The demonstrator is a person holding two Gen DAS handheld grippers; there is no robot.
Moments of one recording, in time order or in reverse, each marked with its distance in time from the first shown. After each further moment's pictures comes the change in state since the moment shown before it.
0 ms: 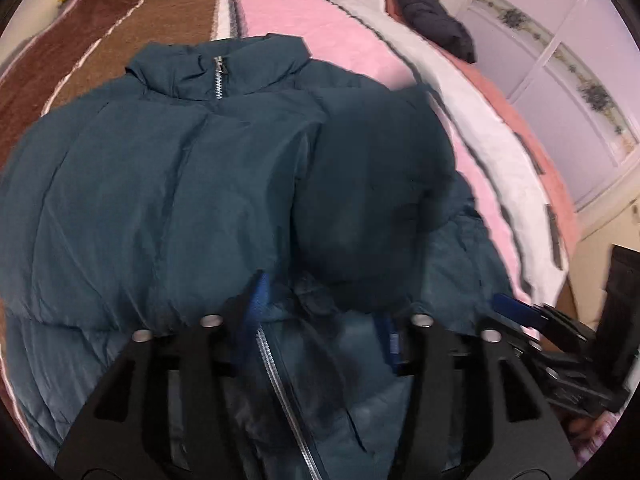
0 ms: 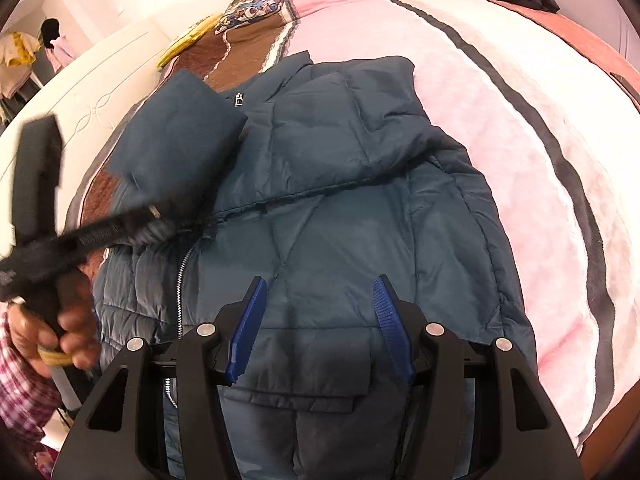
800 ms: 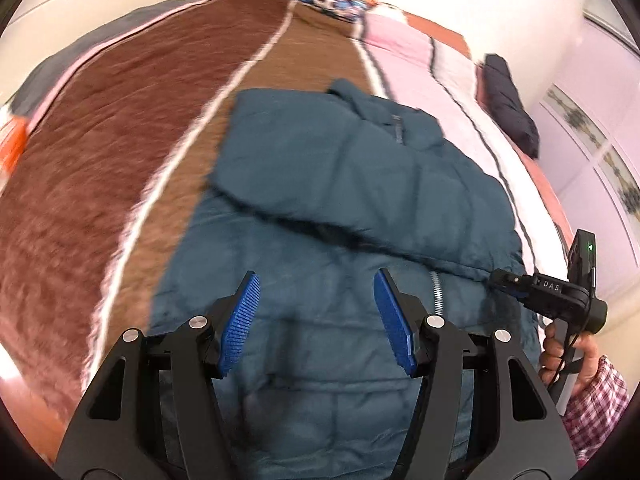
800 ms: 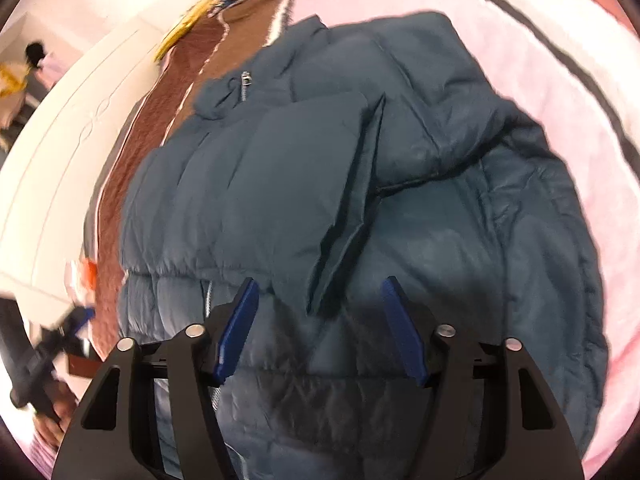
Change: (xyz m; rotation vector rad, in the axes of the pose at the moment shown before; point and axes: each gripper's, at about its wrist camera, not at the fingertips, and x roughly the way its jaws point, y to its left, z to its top) left arm -0.131 0.134 -0.099 -0.322 -0.206 0.192; right arm 0.058 0.019 0.035 0.144 0.137 0.106
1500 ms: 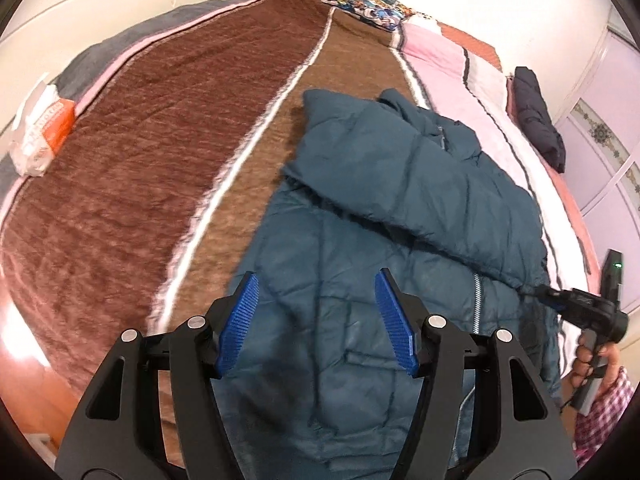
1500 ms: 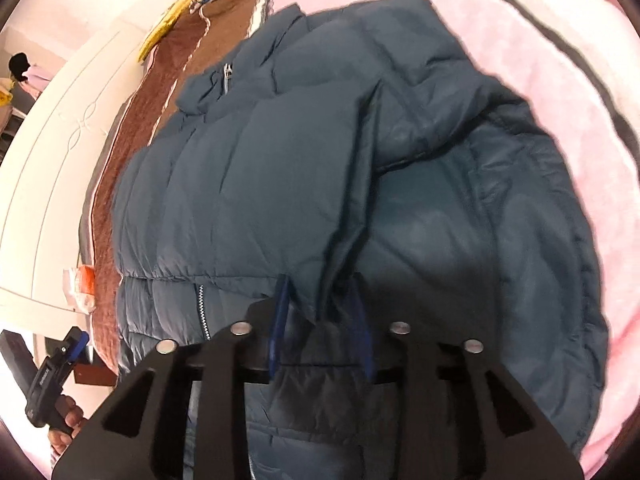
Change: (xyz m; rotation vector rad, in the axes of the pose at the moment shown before) left arm -0.025 0.046 -0.010 -0.032 -0.014 0.100; right arm -0.021 -0.007 -0.009 0.000 0.009 -0.053
